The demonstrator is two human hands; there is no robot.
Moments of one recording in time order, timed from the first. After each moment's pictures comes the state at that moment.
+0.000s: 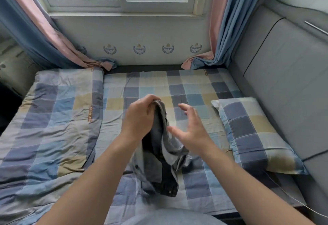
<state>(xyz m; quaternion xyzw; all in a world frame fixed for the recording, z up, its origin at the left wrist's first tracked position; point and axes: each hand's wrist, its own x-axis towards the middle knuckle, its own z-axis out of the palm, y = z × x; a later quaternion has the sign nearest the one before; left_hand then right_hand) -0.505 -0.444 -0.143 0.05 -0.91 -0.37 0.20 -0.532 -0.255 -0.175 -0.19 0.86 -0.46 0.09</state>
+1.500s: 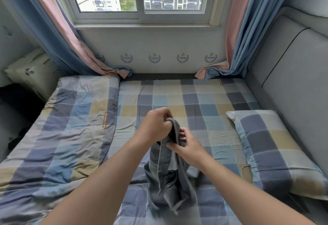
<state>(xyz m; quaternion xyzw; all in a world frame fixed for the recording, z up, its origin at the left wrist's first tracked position) -0.528 -0.472 -0.158 0.07 -0.92 -0.38 0.08 -0.544 -0.307 -0.223 -0.15 0.82 -0.50 0.25</state>
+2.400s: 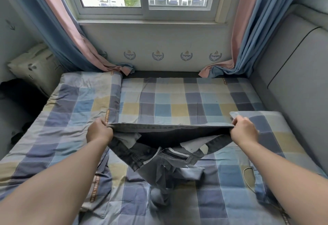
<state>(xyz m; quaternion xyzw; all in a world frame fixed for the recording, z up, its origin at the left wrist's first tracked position) -0.496 -0.628 -0.237 0.48 -0.84 -0.24 0.06 -0.666 -0.198 -0.239 0.03 0.99 -0.16 0.00</state>
